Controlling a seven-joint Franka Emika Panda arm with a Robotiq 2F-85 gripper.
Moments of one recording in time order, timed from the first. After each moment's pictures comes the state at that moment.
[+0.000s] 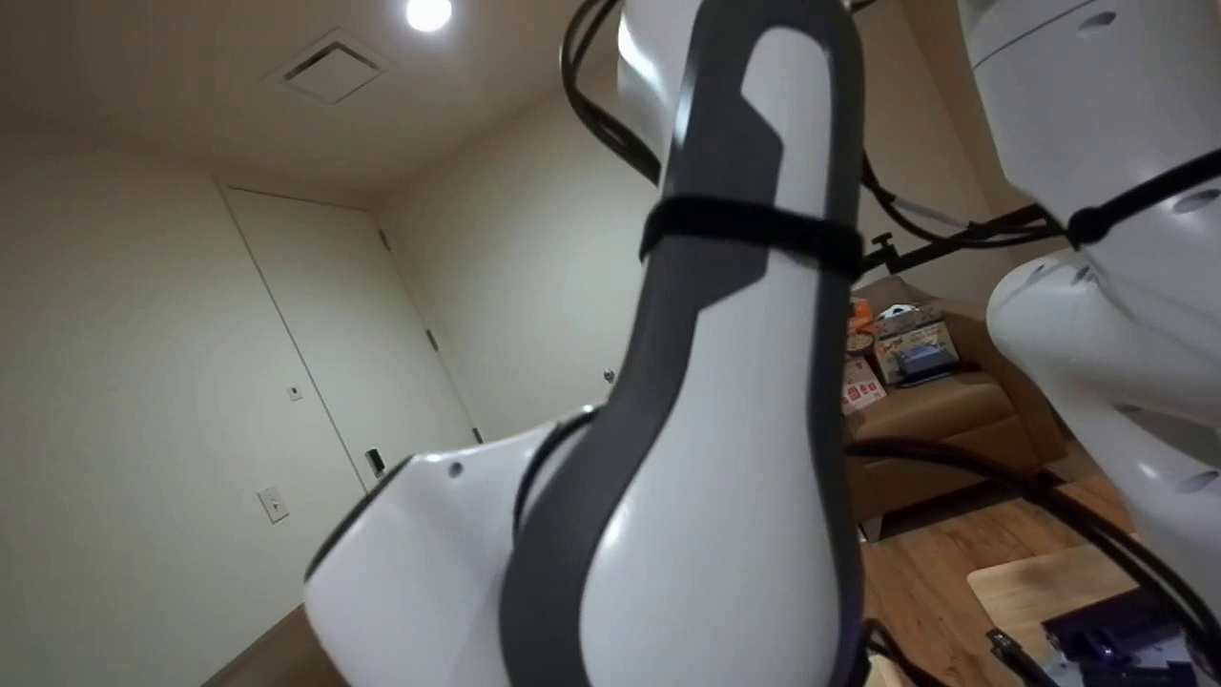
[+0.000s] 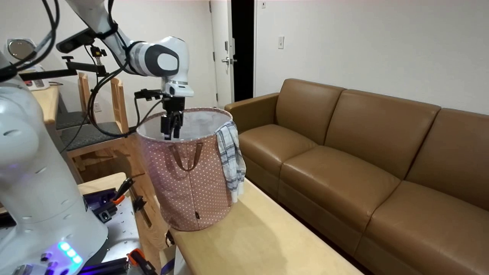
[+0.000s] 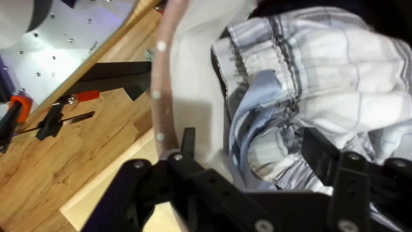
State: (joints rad) arm 0.16 -0.10 0.37 -2.56 0.08 2.21 1.13
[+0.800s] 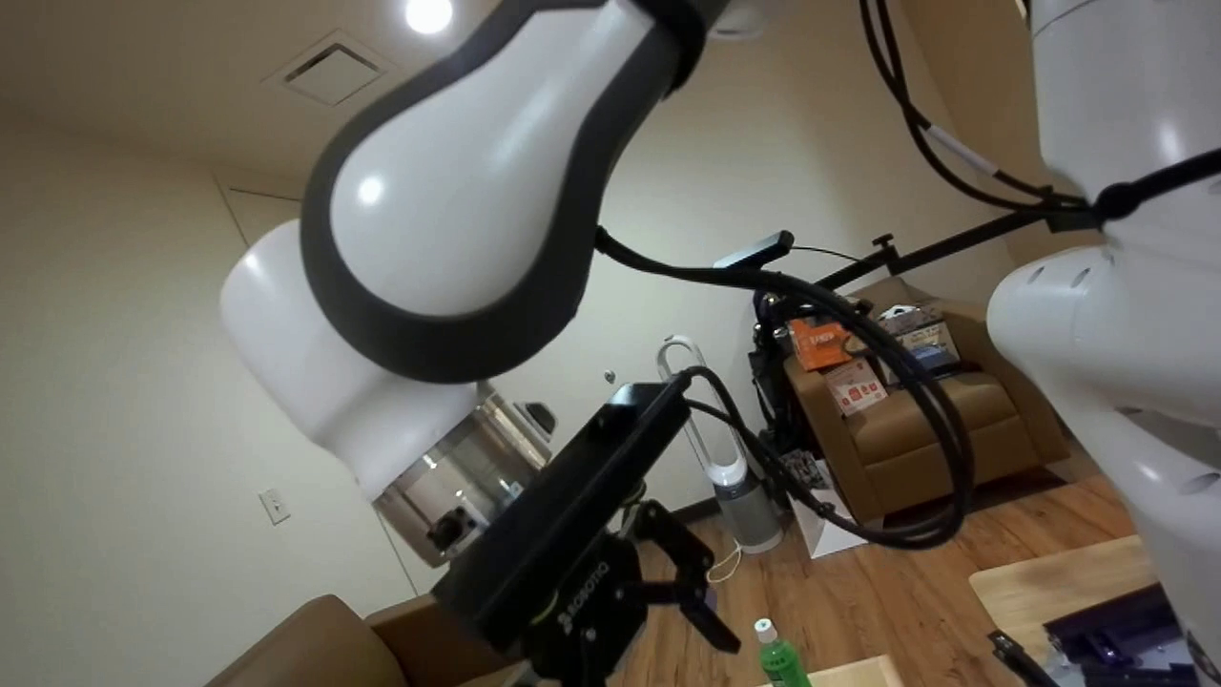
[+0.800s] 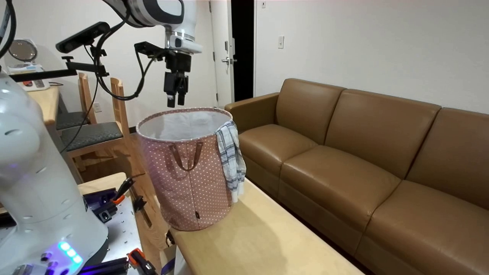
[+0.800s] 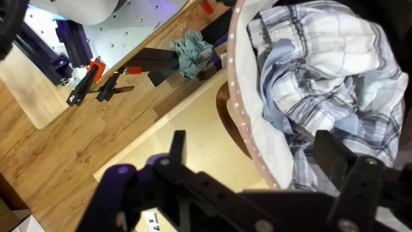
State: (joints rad) arm 0.16 -0.30 0.22 -2.38 0.04 1.81 0.99
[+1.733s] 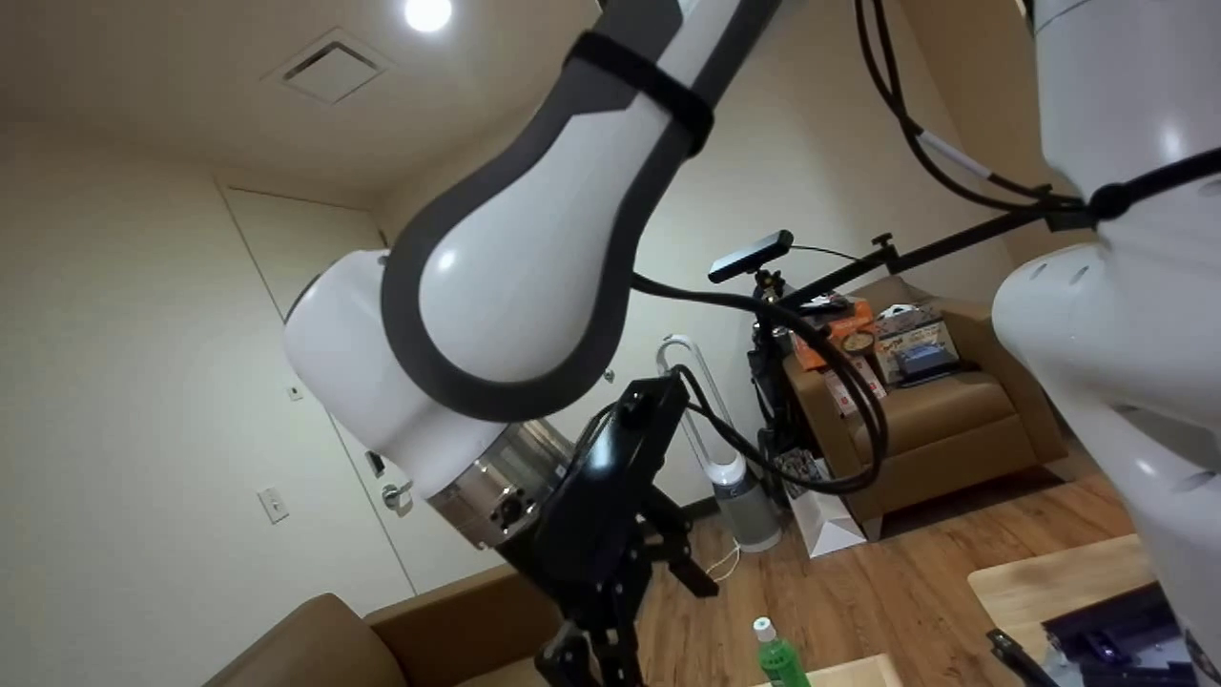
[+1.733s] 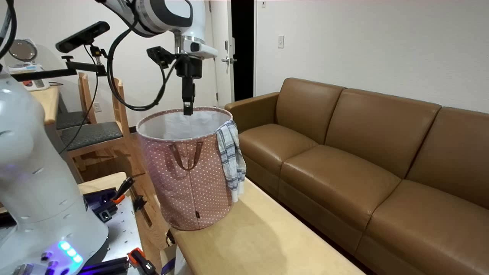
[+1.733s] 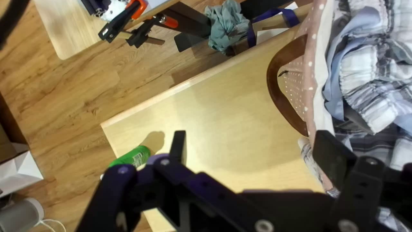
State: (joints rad) arm 0.10 -0.30 0.19 -2.42 -0.12 1.83 0.74
